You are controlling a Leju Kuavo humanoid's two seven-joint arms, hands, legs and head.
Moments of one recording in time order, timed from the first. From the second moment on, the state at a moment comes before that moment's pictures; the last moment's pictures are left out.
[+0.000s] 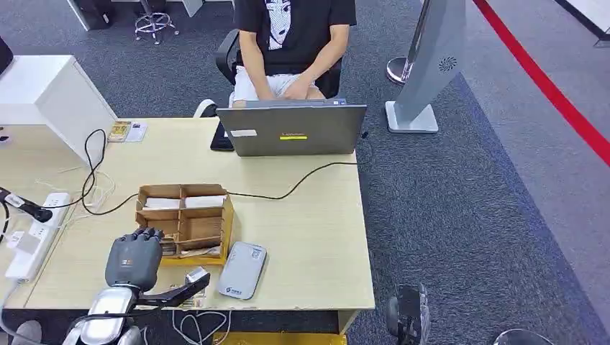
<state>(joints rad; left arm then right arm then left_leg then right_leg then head) -0.11 0.16 -0.24 -1.38 -1.53 0.24 0.14 -0.11 0.25 -0.36 -0.49 0.36 -0.48 -0.70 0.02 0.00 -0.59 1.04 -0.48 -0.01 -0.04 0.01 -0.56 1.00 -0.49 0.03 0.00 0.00</state>
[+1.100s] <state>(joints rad) -0.21 0.30 -0.24 -1.63 -1.53 0.13 0.23 -0.12 0.26 -0.37 -0.48 0.42 -0.49 -0.70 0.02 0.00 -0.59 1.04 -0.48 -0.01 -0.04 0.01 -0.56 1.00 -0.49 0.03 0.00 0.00</state>
